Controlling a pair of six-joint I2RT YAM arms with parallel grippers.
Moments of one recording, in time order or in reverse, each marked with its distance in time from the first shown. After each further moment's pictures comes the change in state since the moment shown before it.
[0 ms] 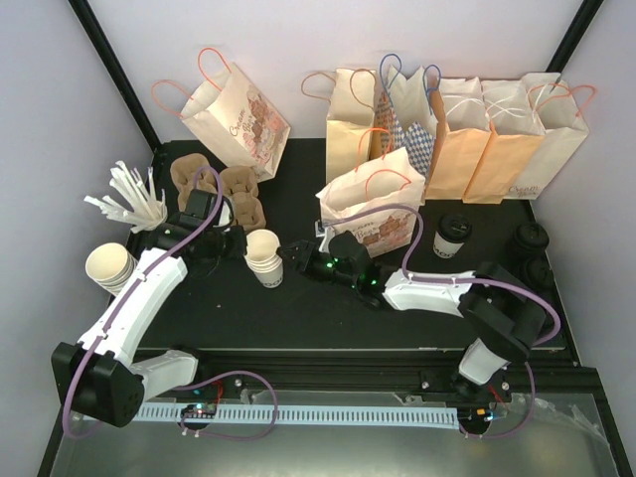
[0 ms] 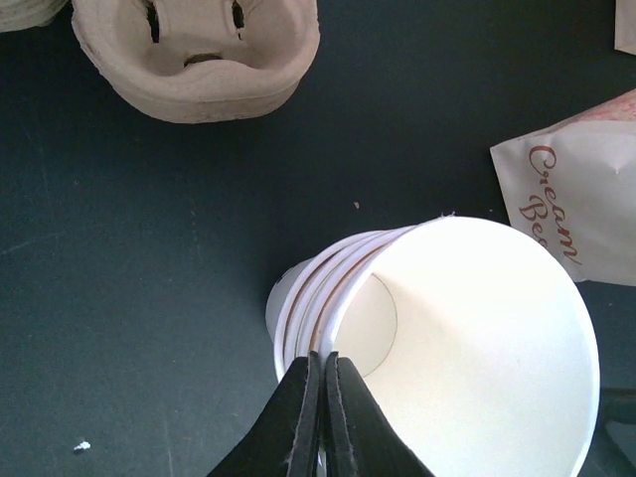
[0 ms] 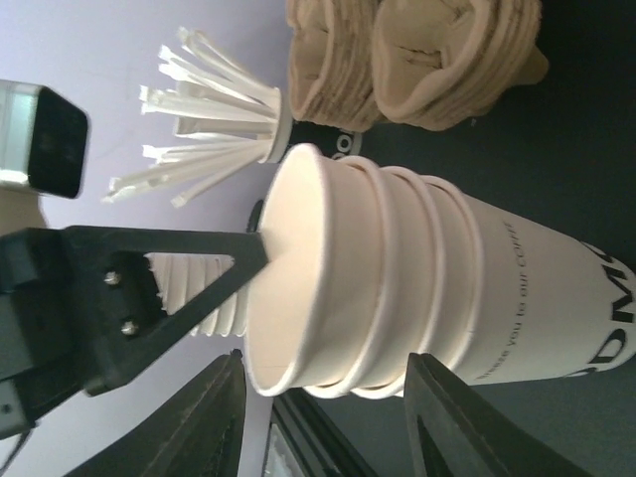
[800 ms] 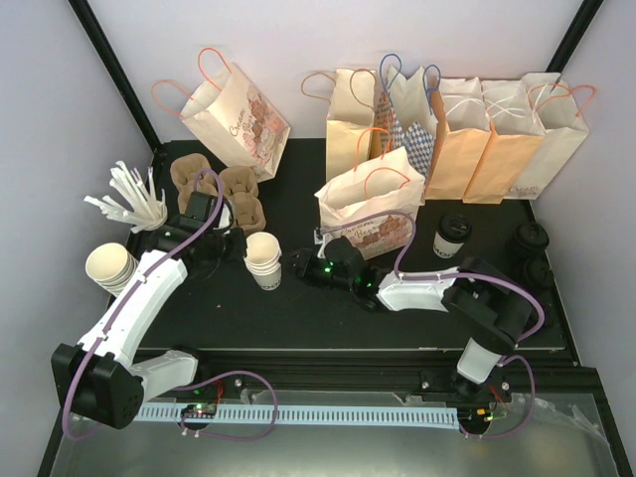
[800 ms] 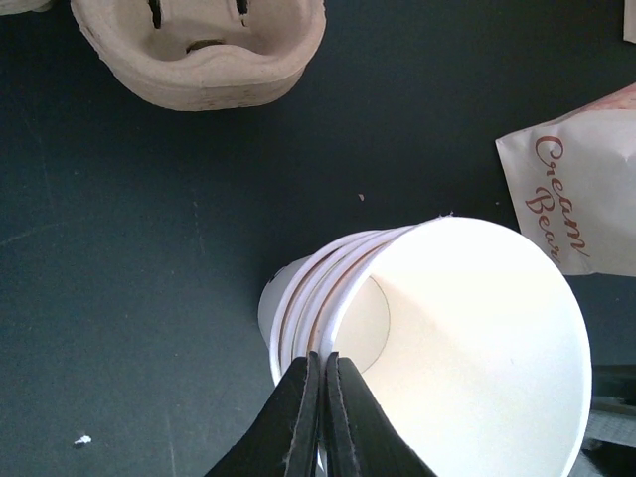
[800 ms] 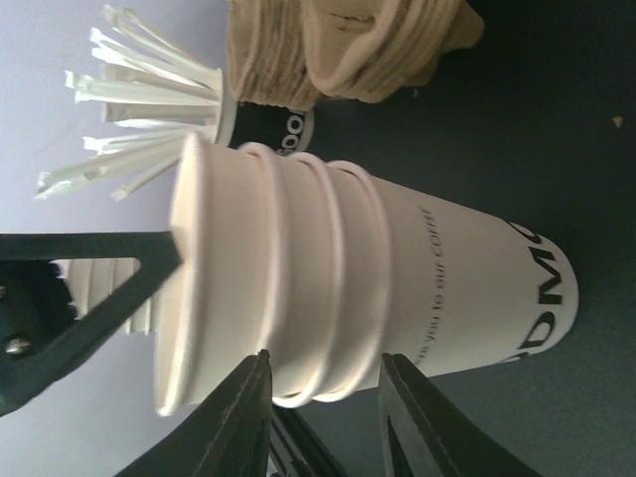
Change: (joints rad) left arm 0.000 -0.009 -0.021 0.001 0.001 0.000; right arm 0.000 0.080 -0.017 0.027 -0.006 0.026
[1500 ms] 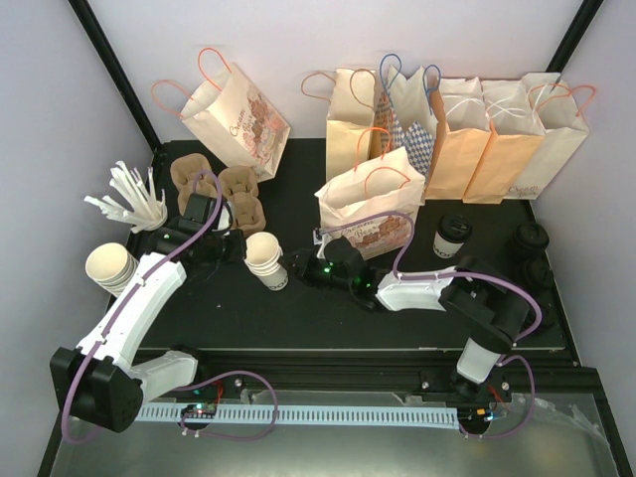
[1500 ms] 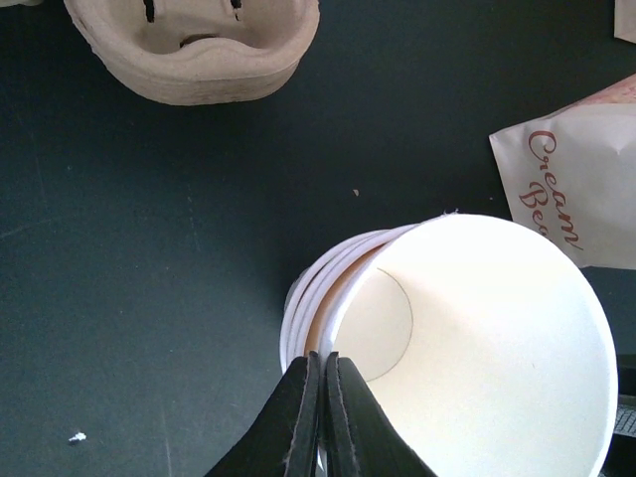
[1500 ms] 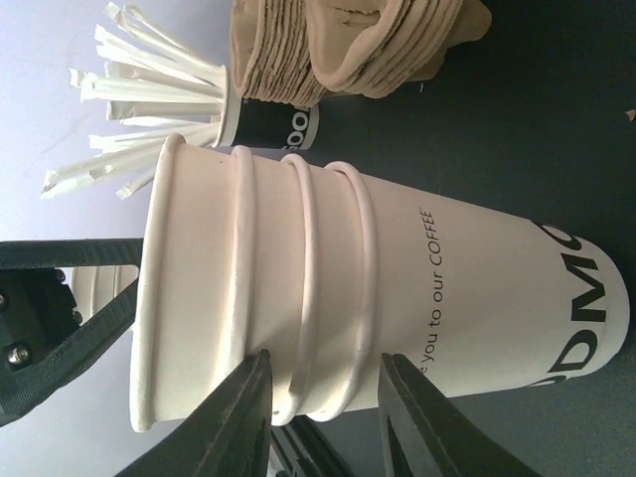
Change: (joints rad) left arm 0.000 -0.018 -0.013 0.003 0.013 0.000; right arm 0.000 0.026 0.001 0.019 -0.016 0.014
